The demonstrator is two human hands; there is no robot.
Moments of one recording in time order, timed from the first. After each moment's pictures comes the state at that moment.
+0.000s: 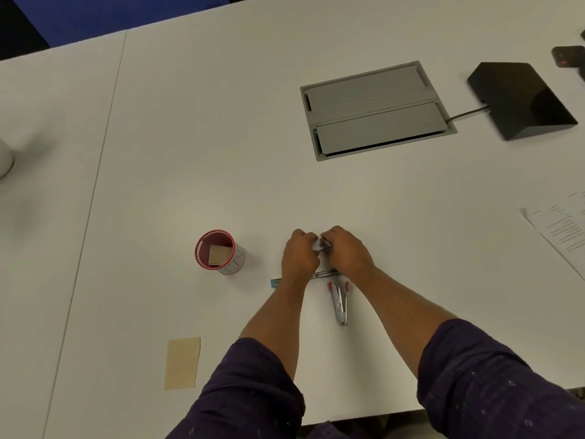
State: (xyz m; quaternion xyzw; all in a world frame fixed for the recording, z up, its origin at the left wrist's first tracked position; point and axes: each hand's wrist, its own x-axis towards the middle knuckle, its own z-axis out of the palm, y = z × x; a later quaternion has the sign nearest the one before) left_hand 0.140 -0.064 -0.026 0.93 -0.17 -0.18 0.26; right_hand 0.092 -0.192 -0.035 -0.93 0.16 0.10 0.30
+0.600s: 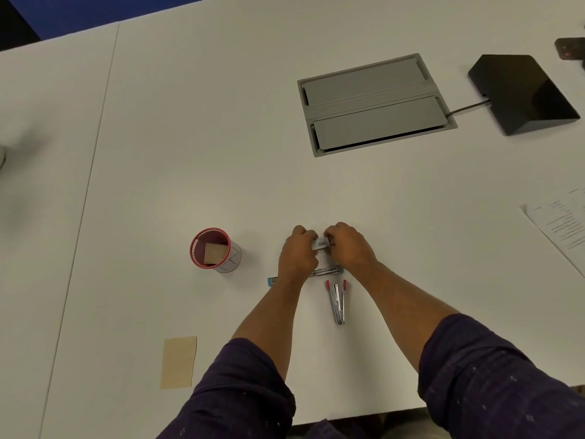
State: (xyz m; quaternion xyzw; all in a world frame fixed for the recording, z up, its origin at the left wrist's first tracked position) left_hand 0.141 -0.065 -0.029 0.93 -0.22 -0.19 0.22; right_hand 0.097 -0.203 -0.032 -0.92 0.18 0.13 0.31
